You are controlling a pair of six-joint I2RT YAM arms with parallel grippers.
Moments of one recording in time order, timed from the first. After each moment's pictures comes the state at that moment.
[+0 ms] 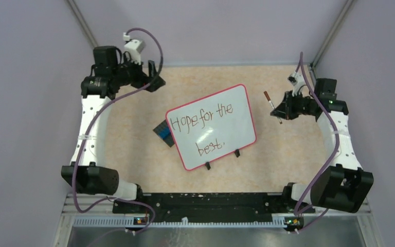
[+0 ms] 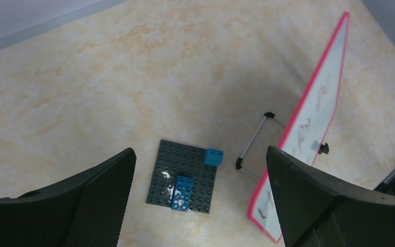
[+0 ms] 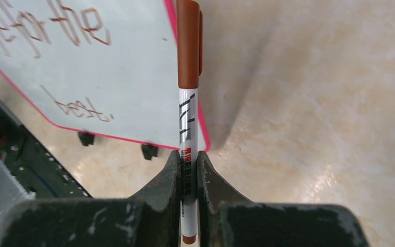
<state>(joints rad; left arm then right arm) -0.10 1.44 1.73 -0.82 0.57 0.12 -0.17 1.28 1.19 -0.81 -0.85 -0.28</state>
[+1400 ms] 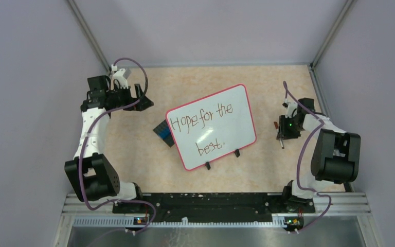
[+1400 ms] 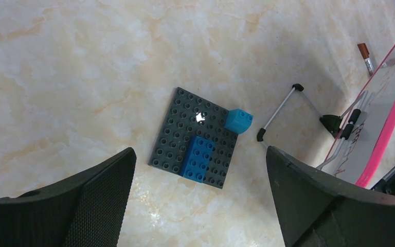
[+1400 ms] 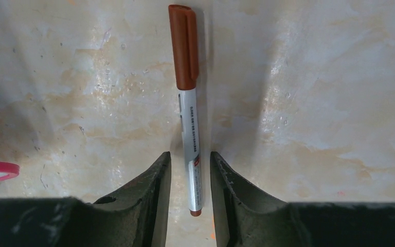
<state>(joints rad) 0.24 1.40 1.23 -0.57 0.77 0.10 -0.19 1.56 0.86 -0.50 -0.24 -0.18</state>
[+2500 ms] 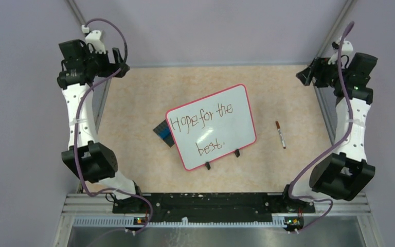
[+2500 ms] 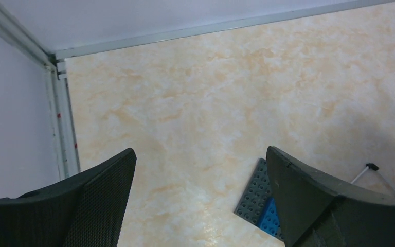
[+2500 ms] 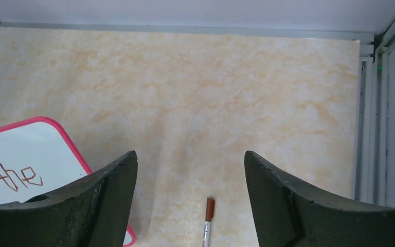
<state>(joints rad) 0.29 1.61 1.83 -0.71 0.57 0.16 -0.38 1.41 1.45 -0.51 -0.66 -0.07</state>
